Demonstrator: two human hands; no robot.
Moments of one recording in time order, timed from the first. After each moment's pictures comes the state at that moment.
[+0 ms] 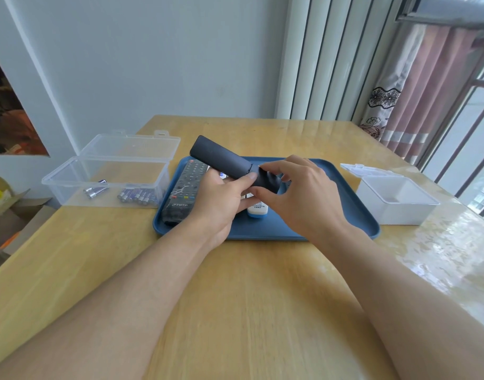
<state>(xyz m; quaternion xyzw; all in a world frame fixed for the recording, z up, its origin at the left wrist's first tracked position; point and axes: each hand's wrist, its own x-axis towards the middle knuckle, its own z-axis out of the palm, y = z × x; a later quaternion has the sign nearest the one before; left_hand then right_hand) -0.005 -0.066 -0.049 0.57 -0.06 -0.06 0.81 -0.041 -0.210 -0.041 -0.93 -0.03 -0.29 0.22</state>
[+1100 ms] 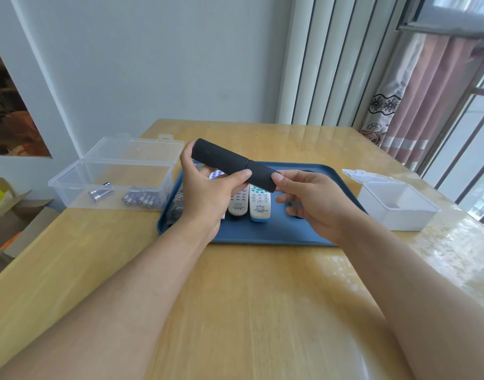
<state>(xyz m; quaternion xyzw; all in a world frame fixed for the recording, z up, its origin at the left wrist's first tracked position) 0.003 -0.053 -0.043 0.57 -0.06 0.09 0.82 -0.028 -0.232 -0.036 -0.73 0.04 -0.01 0.69</state>
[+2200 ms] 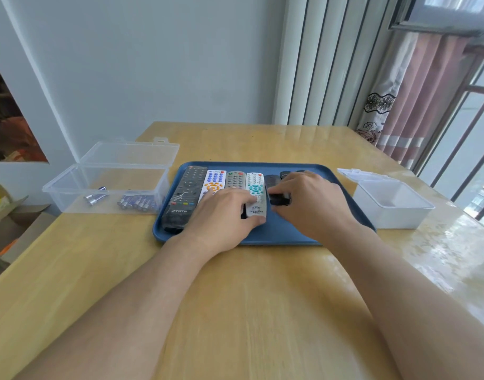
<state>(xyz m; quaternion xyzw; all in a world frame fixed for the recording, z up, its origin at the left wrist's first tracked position) -0.009 -0.051 -0.054 0.95 -0.23 0.07 0.21 -0.034 -0.232 -0.038 -0.98 -0.03 -0.20 0.06</state>
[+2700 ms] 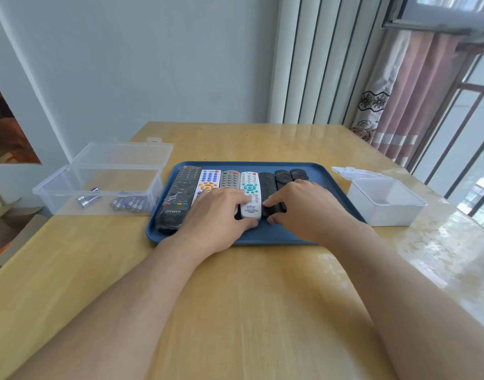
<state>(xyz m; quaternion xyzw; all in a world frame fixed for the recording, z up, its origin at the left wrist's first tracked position) -0.003 -0.050 -0.061 0.94 -0.24 0.06 0.22 -0.044 -0.229 -0.027 -1.00 -0.02 -0.05 0.04</state>
